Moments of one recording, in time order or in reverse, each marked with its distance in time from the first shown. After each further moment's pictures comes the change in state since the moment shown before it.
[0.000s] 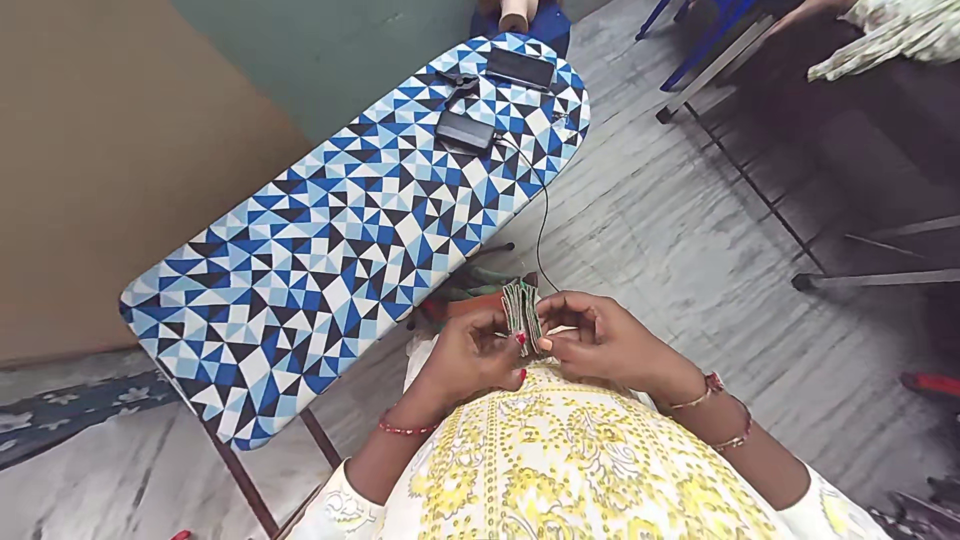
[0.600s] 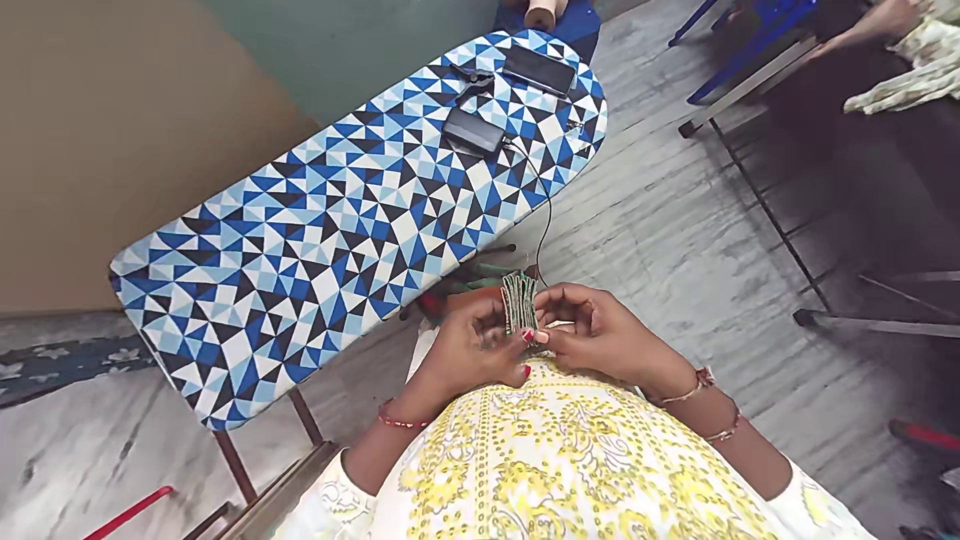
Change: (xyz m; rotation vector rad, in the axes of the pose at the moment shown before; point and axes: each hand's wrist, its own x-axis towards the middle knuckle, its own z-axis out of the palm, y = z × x) left_hand 0.042 -0.001 0.020 -0.008 0.101 0.025; right_hand 0.033 -0.005 -0.047 0.032 -0.081 -0.009
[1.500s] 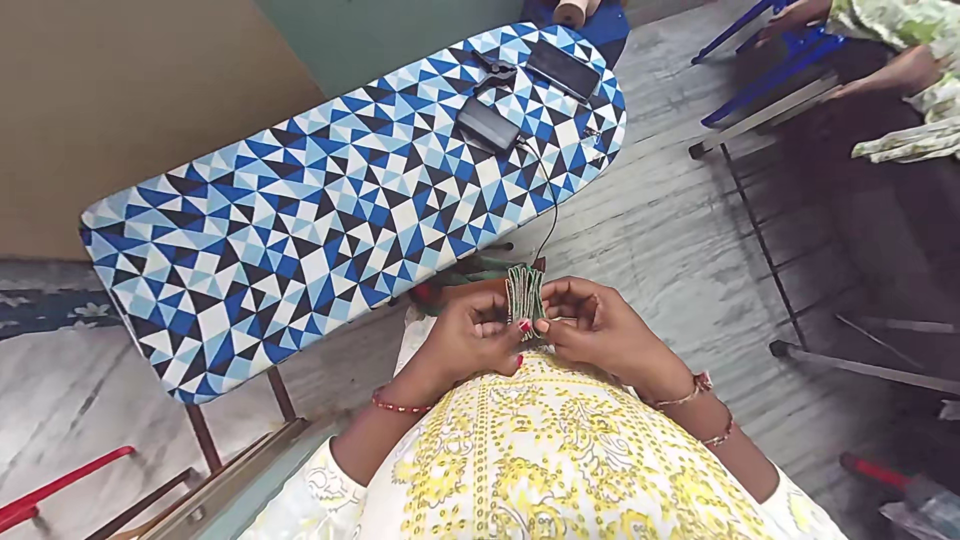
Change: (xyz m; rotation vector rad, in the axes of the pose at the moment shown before) left_hand 0.016 0.003 0.003 -0.112 0.081 -0.112; right_hand 0.021 -0.010 -0.014 -0.050 0.036 0.053
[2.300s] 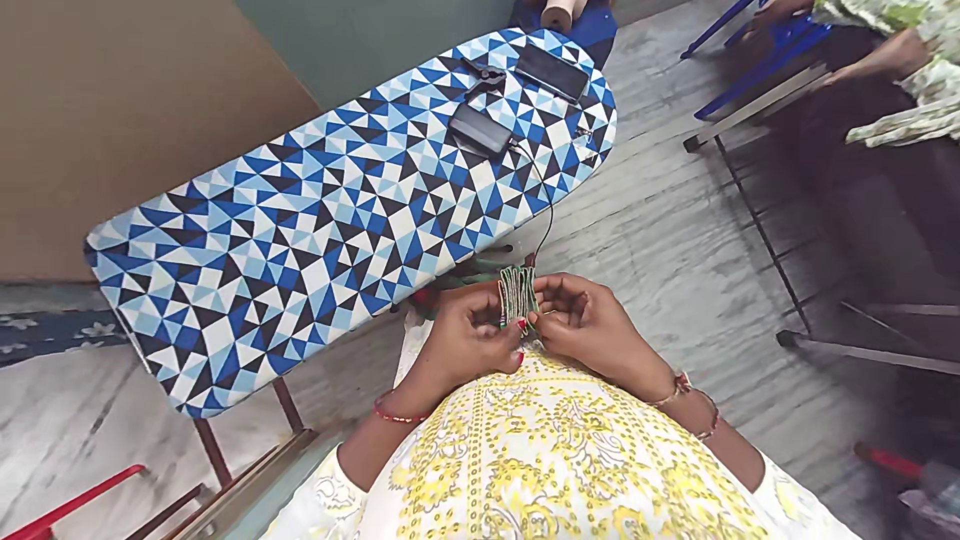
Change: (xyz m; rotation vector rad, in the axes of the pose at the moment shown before) left_hand 0.002 -0.004 0.001 0.144 0.064 0.084; right_hand 0.003 0.008 0.012 -0.033 0.137 -0.044
